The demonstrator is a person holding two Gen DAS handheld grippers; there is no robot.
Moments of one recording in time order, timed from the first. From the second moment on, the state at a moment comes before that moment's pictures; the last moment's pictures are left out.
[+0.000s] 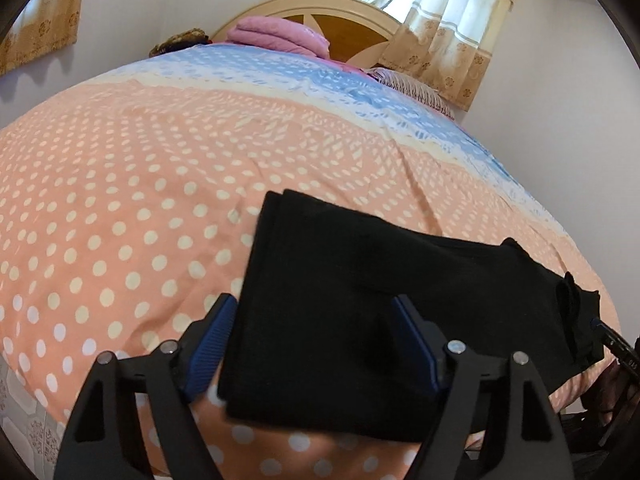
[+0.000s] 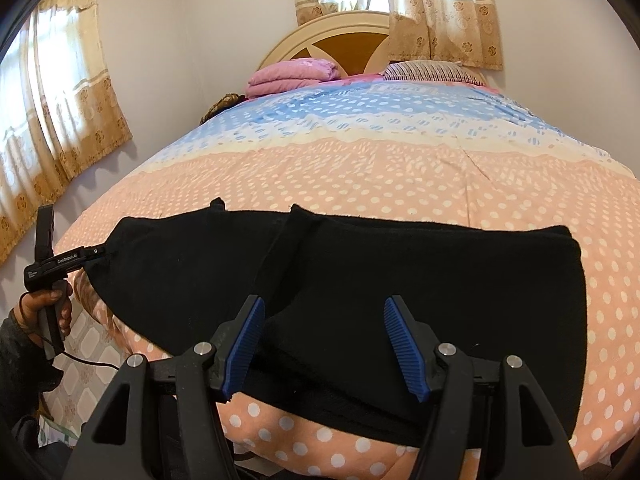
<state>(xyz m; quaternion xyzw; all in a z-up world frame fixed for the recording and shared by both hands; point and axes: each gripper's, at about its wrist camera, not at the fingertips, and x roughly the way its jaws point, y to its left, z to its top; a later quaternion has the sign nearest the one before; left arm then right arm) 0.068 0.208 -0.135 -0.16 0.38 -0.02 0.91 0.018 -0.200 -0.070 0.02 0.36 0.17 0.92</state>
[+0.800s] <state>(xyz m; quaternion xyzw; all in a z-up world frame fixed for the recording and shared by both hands) 0.036 0.154 -0.022 -0.18 0.24 -0.18 0.94 0.012 -0.241 -0.045 0.05 0.34 0.13 0.93</state>
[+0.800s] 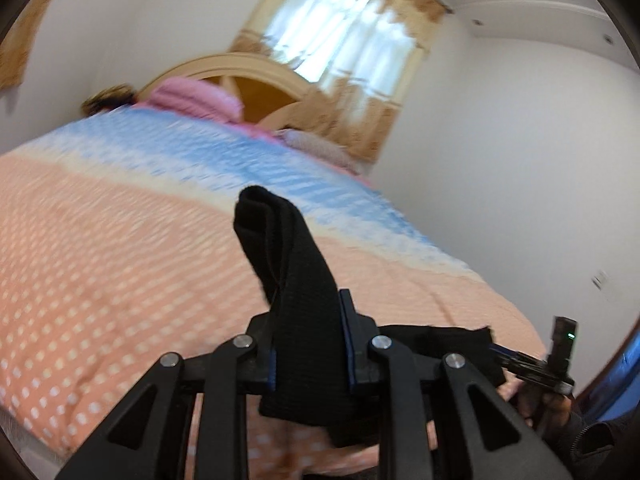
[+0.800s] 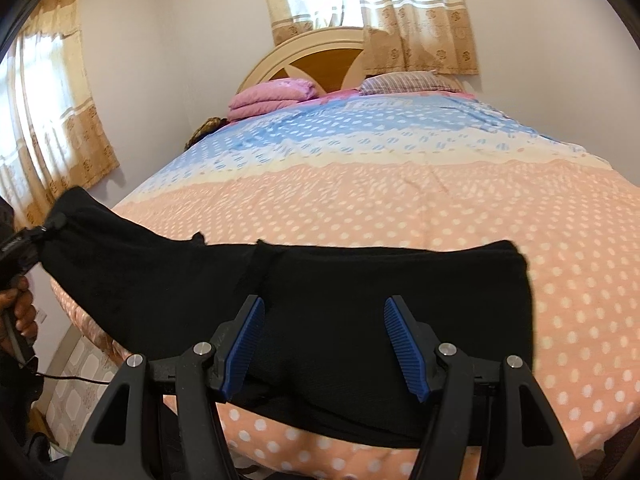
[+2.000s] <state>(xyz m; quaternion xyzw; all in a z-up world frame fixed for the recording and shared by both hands) 0.085 -0.213 -0.060 0.06 0.39 -0.42 0.82 0.009 -0.399 -0.057 0.22 0.31 0.00 0.93</state>
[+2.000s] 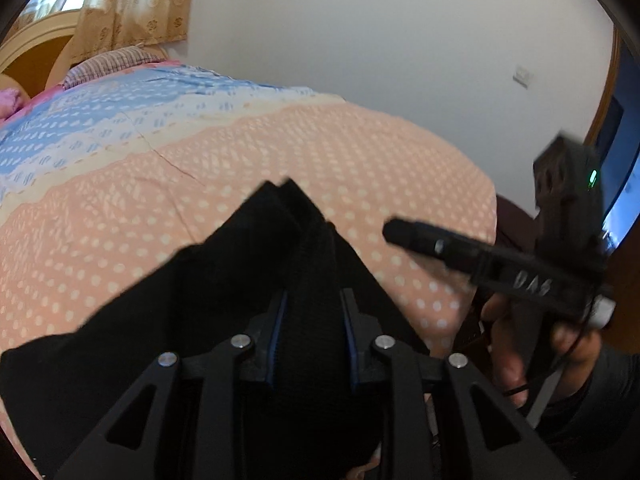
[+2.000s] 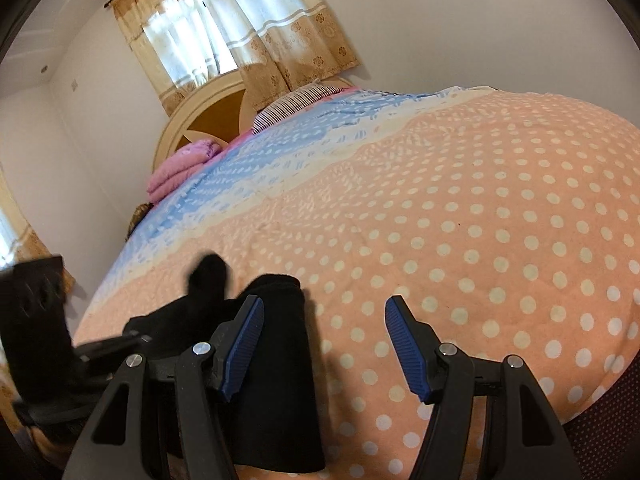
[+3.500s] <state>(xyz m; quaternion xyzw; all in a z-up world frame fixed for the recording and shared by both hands) 0.074 -0.058 -0.080 0.02 0.33 -0.20 0.92 0.014 -0.339 -0.039 0.09 0.37 0.01 0.92</state>
